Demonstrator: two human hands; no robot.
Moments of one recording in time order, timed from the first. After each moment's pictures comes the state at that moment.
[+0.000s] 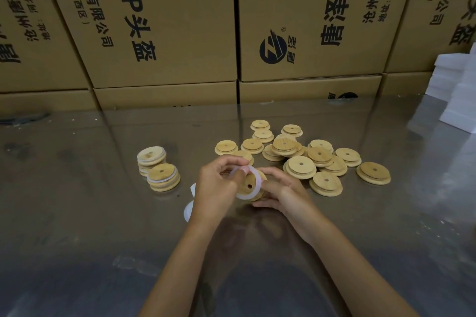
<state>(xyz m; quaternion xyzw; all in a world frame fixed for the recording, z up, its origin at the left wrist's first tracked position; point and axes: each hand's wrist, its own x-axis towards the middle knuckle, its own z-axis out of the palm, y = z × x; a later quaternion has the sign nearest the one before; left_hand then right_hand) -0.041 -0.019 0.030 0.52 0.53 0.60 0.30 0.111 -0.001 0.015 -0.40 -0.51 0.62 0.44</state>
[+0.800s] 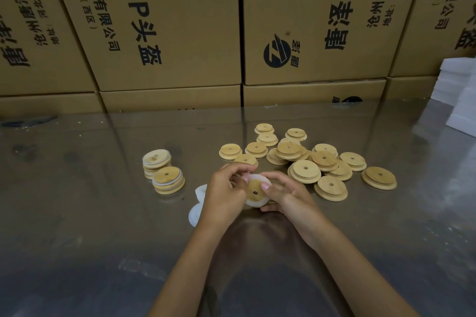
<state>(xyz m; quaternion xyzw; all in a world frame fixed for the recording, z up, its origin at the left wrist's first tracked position) -0.038 -0.020 0.026 0.57 0.56 0.54 0.26 0.110 -0.006 0.013 -0.41 -0.54 0.58 0.45</state>
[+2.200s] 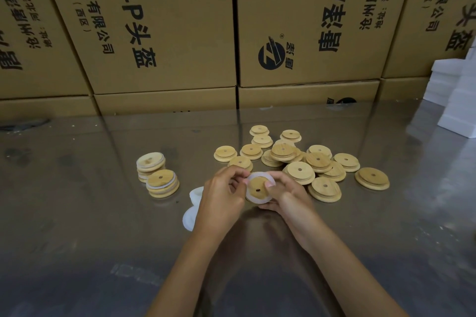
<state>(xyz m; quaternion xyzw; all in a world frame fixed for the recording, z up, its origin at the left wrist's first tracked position) -0.034 -0.021 0.022 0.63 0.57 0.51 0.15 0.111 -0.006 0.014 -0.44 -0.49 0.58 0.49</state>
